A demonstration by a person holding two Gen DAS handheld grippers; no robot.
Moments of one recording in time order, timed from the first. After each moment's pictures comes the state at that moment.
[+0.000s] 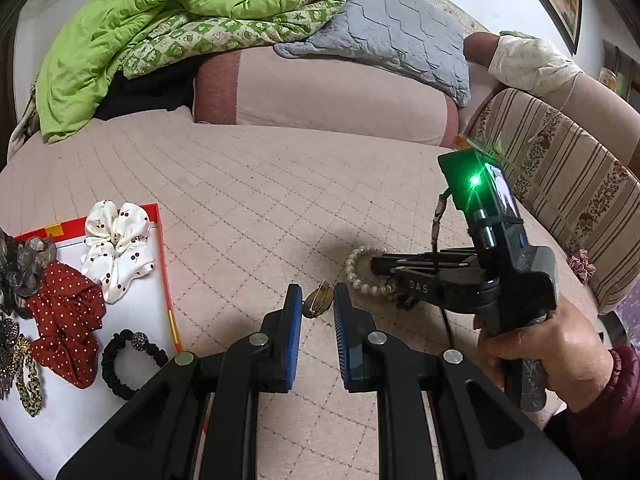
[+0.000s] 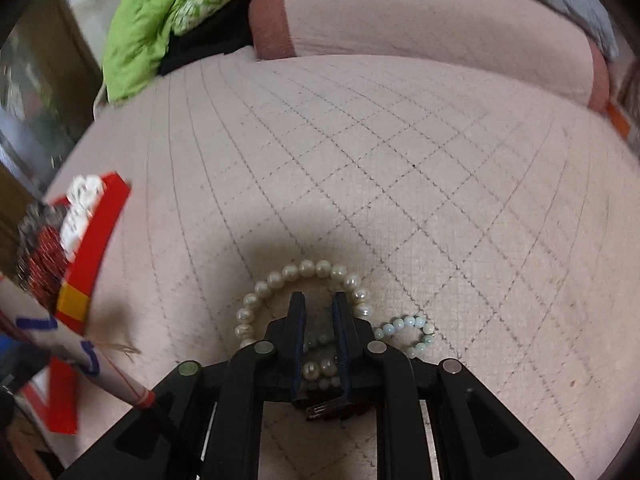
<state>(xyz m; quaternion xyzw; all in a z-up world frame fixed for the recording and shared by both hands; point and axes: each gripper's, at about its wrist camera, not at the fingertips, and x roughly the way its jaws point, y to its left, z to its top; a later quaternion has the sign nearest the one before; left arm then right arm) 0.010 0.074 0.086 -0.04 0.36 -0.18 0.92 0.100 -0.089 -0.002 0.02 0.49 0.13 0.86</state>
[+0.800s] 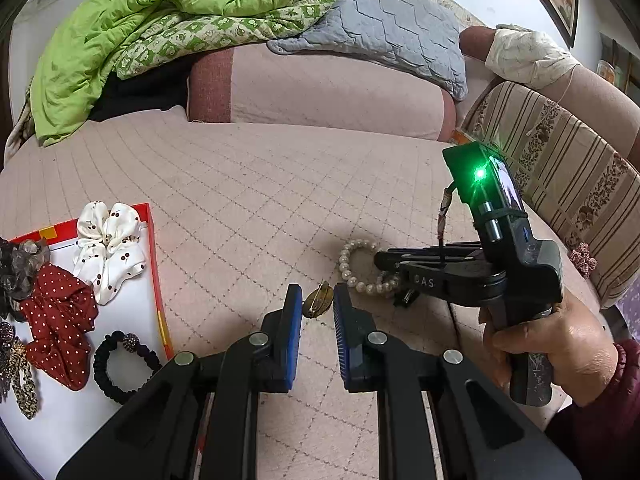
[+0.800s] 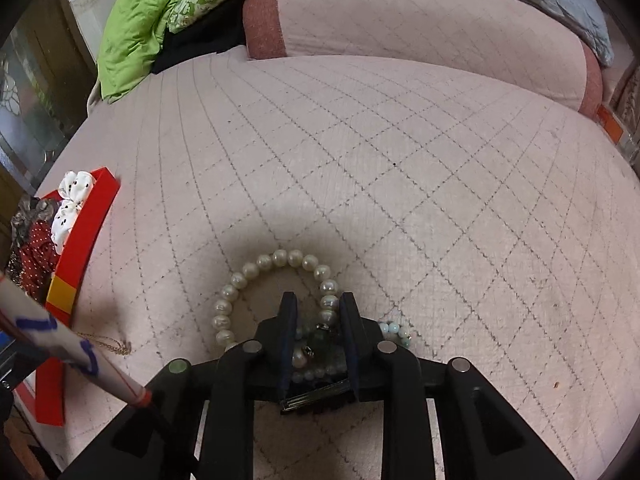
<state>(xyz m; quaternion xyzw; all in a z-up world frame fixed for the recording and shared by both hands) 0.013 0.068 0.082 -0.03 0.36 -0.19 0.91 0.099 -0.097 0.002 0.02 0.49 0.12 0.87</state>
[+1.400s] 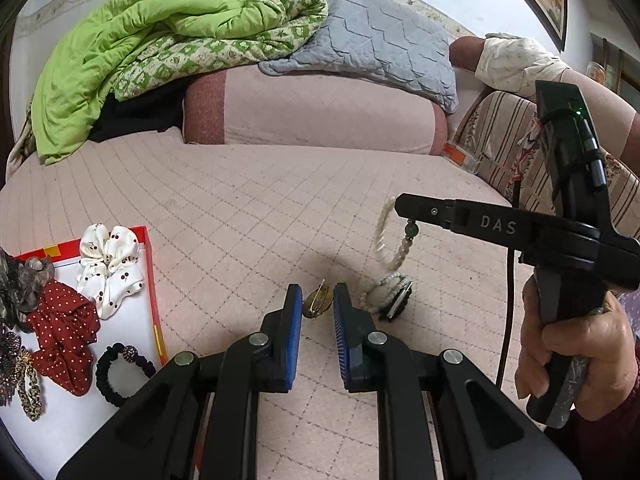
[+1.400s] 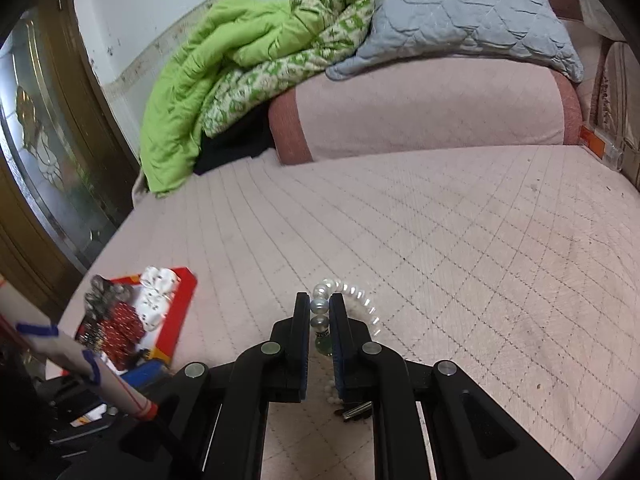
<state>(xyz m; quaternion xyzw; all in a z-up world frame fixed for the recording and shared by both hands) -0.001 0.057 0.098 -0.03 0.33 -0.19 0.92 0.054 -0.115 0.084 0.11 0.35 0.15 0.92</state>
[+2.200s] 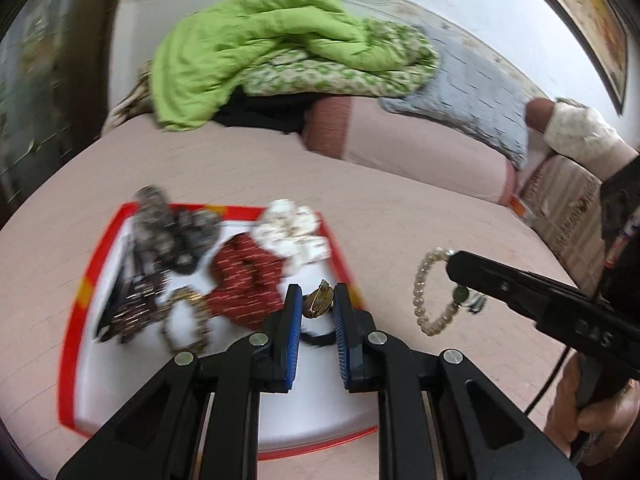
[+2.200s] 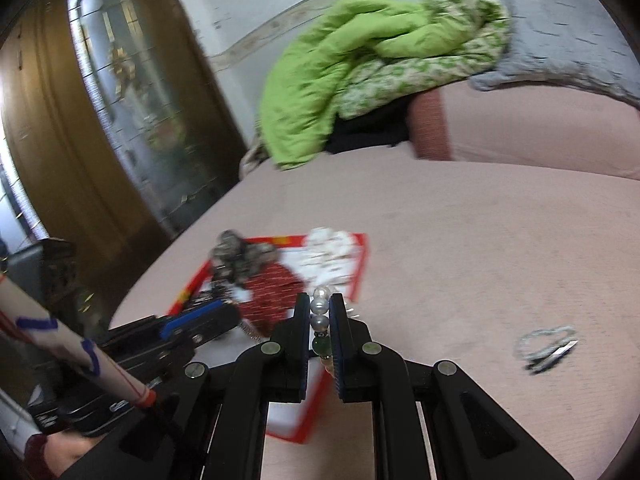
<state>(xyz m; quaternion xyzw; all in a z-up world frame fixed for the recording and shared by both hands) -0.064 0.219 0.109 -0.10 0.31 -0.06 0.94 -0.029 0.028 0.110 0.09 0.32 0.31 0.89</state>
